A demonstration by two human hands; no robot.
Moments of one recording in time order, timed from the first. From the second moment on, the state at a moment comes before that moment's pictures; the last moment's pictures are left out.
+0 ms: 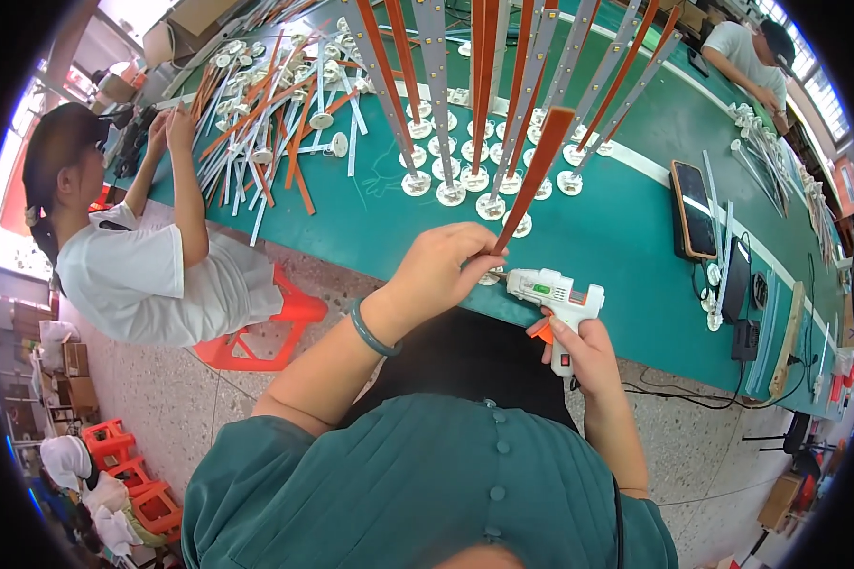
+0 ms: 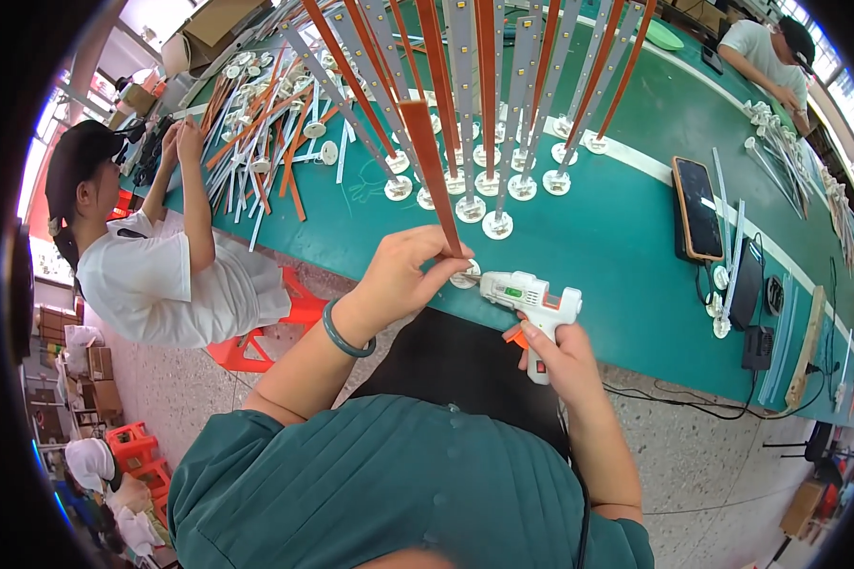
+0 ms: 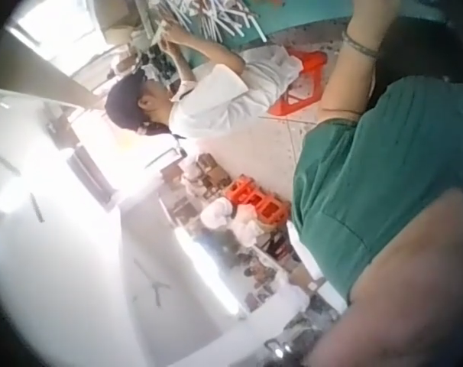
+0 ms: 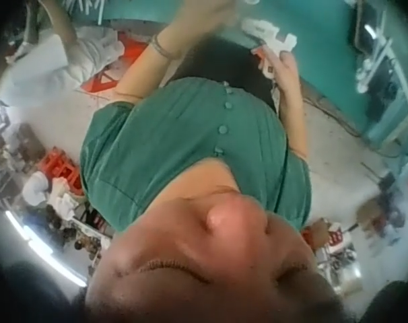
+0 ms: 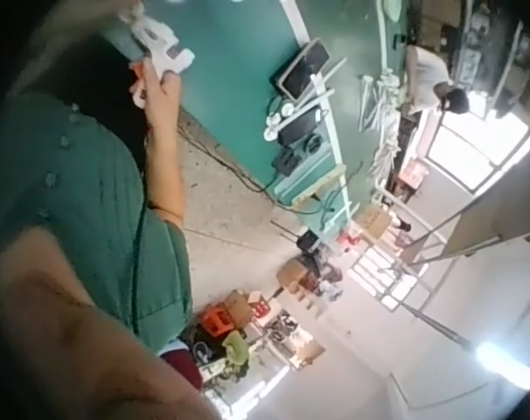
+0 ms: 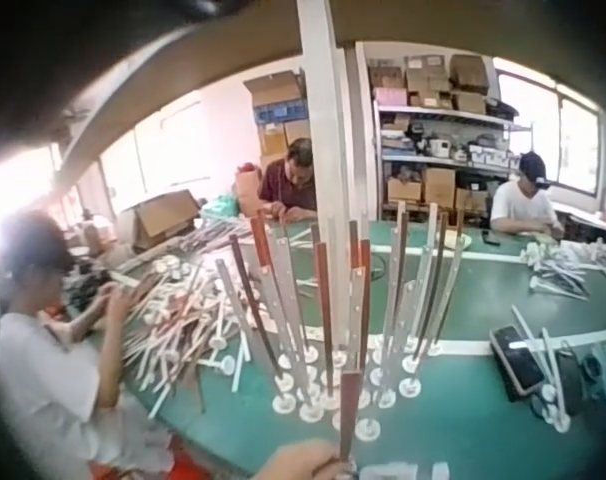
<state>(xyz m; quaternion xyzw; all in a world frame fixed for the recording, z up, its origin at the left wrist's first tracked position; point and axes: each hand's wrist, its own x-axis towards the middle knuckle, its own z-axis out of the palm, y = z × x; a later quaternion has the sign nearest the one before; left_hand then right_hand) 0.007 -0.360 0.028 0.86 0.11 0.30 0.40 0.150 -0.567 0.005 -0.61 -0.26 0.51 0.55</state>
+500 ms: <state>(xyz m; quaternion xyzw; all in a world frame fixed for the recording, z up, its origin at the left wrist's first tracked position) 0.006 -0.363 0.030 0.84 0.13 0.29 0.43 0.150 -0.561 0.008 -0.62 -0.23 0.50 0.56</state>
